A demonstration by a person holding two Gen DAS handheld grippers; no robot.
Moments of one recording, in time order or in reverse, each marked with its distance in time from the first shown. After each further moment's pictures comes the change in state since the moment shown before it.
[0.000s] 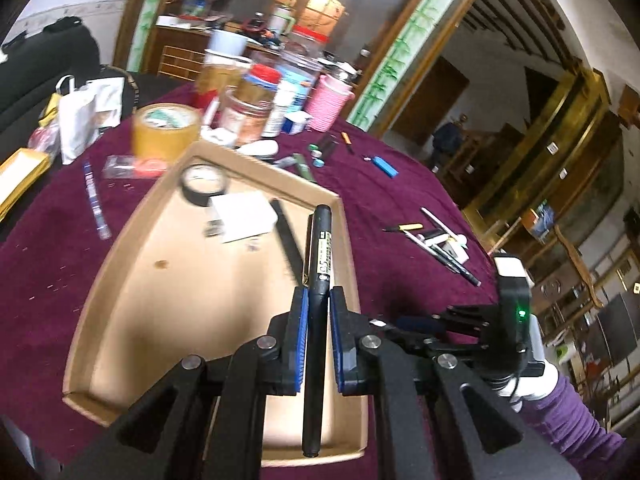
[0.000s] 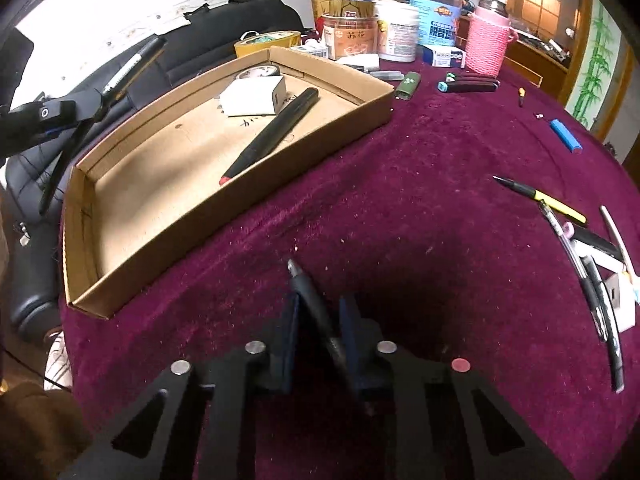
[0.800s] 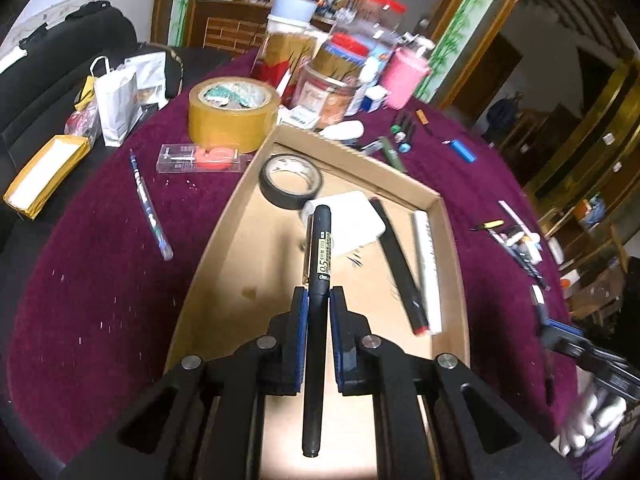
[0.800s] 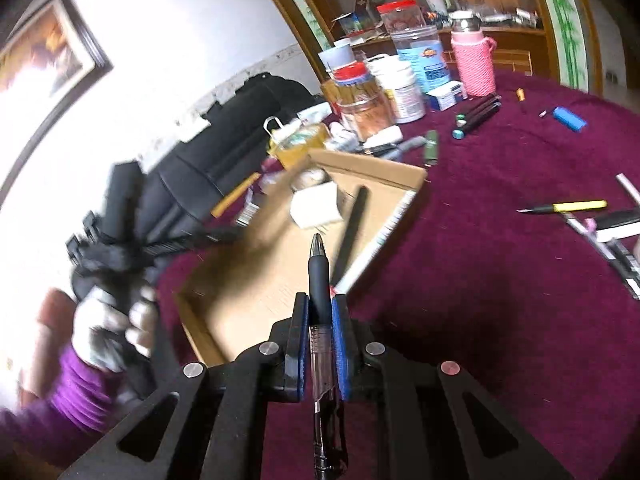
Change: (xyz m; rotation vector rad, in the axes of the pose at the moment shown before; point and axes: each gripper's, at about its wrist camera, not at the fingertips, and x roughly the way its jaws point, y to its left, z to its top) left arm 0.051 0.059 0.043 -0.031 0.152 0.203; right arm -0.052 0.008 0.053 0.307 -0.218 0.308
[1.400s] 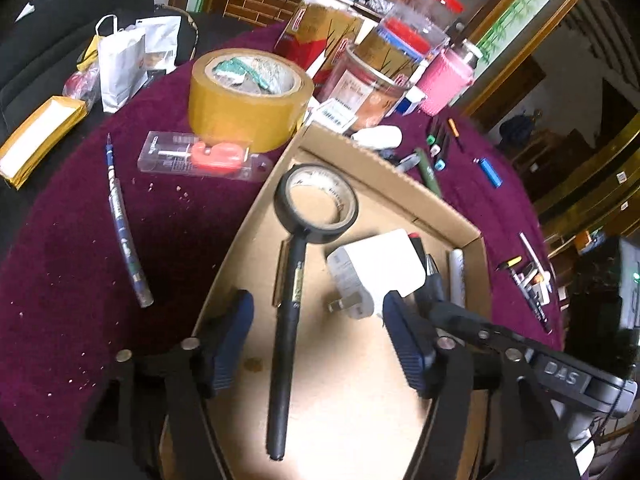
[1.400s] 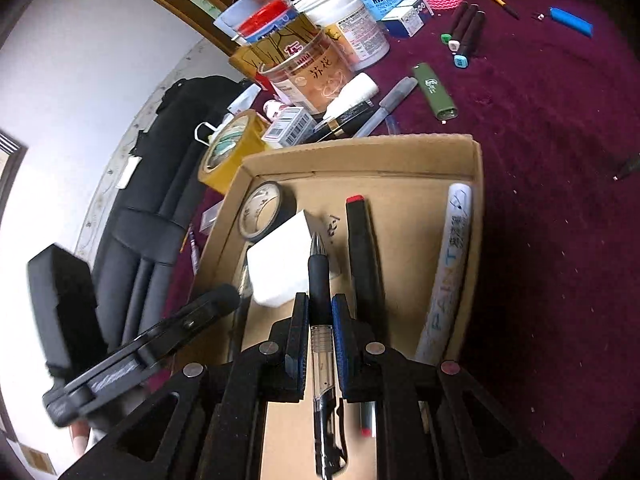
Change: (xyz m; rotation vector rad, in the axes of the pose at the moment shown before) left arm 0.047 0.026 0.035 -0.126 0.035 -0.033; right arm 0.136 -0.024 0.060 0.327 0.090 -0.131
